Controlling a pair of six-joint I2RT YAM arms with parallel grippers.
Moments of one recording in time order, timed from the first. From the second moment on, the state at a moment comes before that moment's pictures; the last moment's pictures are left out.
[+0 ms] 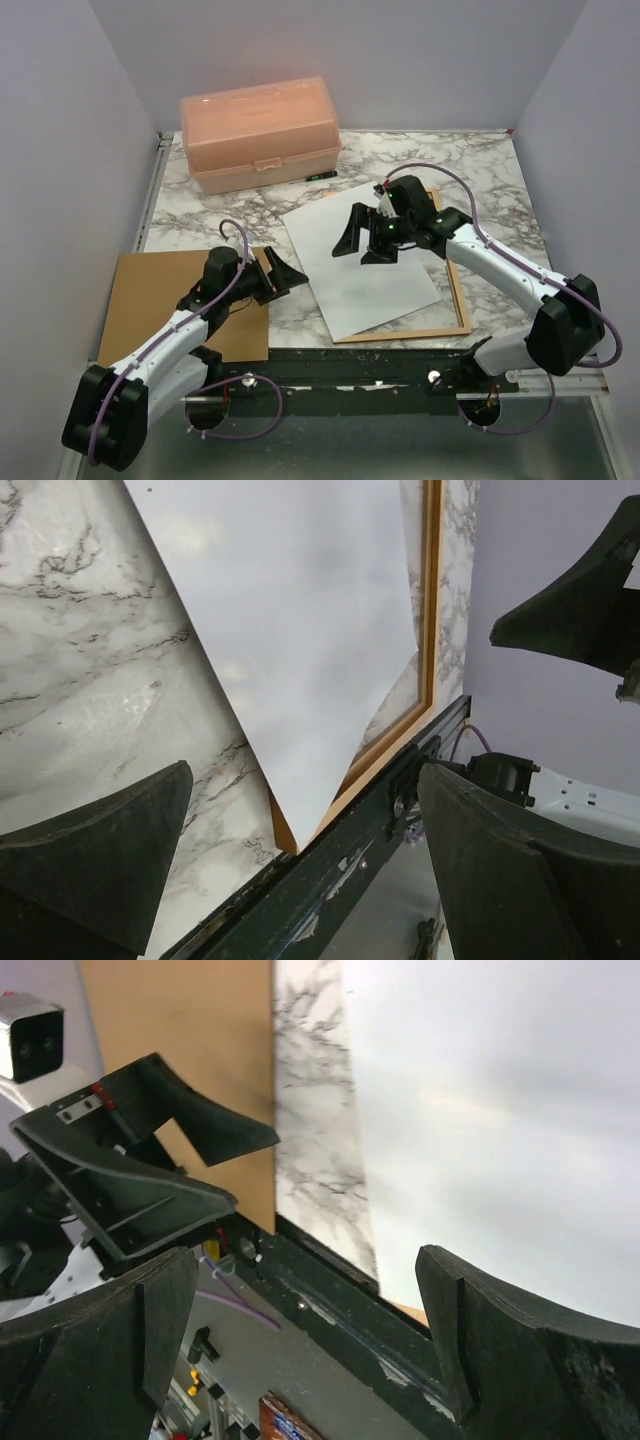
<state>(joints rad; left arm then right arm) -0.37 0.87 0.27 0.13 0.54 -0.97 0.64 1.42 1.13 -0.52 -0.42 0.76</state>
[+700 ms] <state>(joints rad) -0.41 1.51 0.21 0.79 0.61 -1.16 0.48 1.33 0.97 -0.59 -0.40 0.67</state>
